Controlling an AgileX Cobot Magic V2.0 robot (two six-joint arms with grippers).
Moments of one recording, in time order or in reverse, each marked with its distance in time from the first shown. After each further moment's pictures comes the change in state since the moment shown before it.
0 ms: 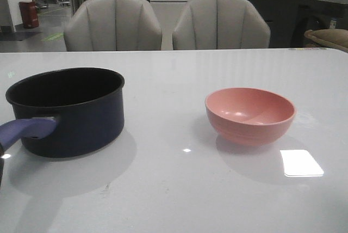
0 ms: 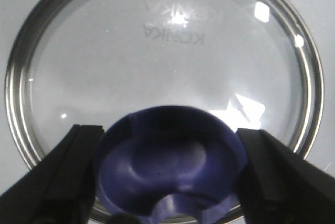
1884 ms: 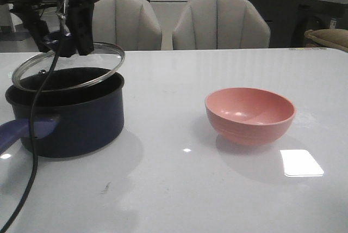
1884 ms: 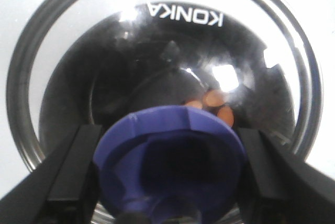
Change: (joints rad) left arm -0.475 0.059 -0.518 -0.034 0.245 0.232; right arm 0.000 0.000 0.000 0.000 0.000 0.000
